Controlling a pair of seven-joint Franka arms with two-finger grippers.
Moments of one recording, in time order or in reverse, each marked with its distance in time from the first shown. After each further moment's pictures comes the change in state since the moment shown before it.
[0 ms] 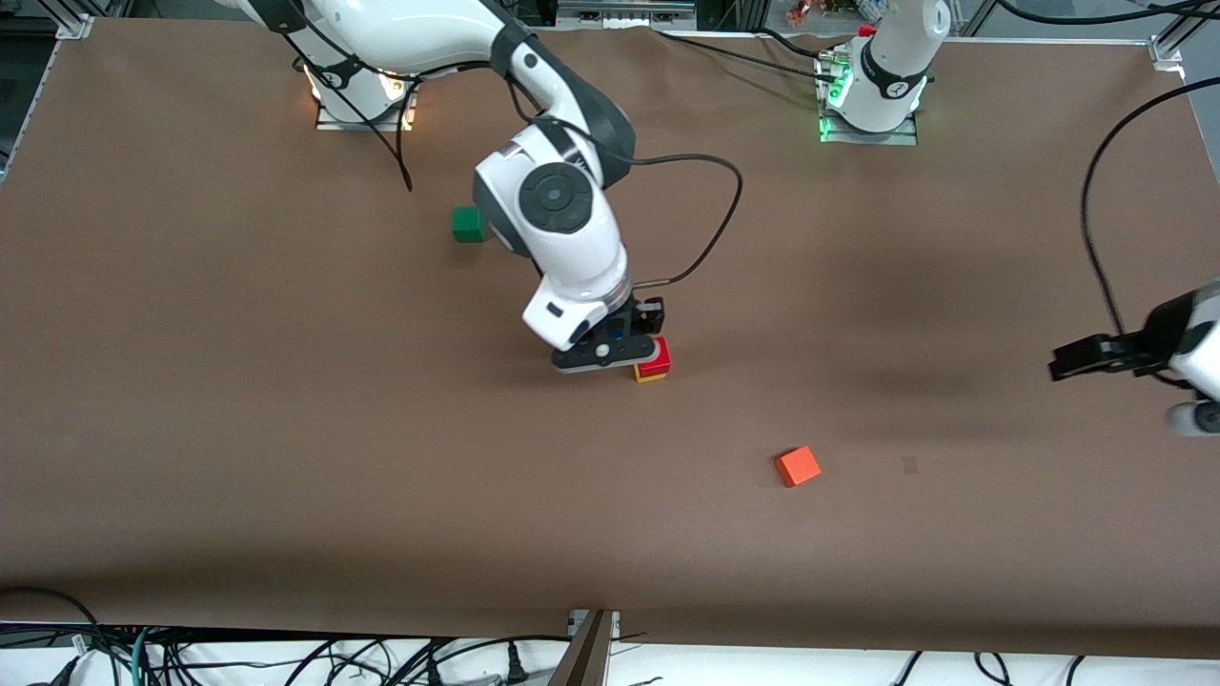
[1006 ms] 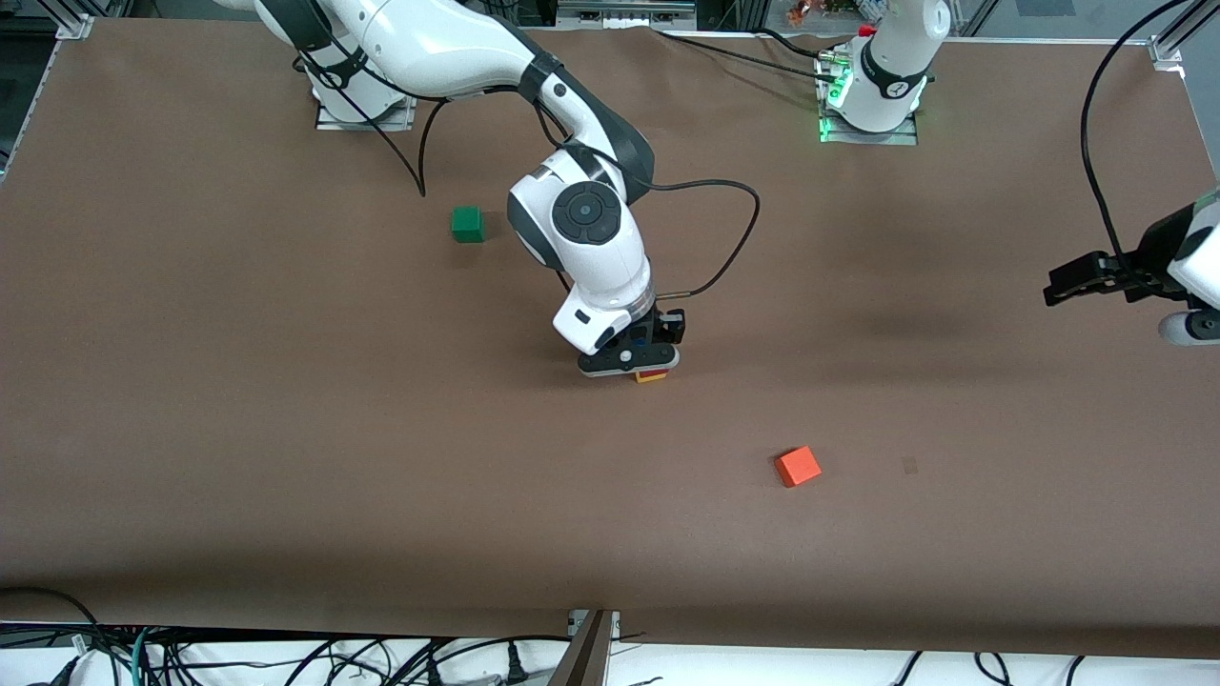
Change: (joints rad) left arm -0.020 -0.260 0.017 -0.326 -0.049 0.040 0.001; right arm 0.028 0.085 -0.003 0.000 0.000 0.133 0.068
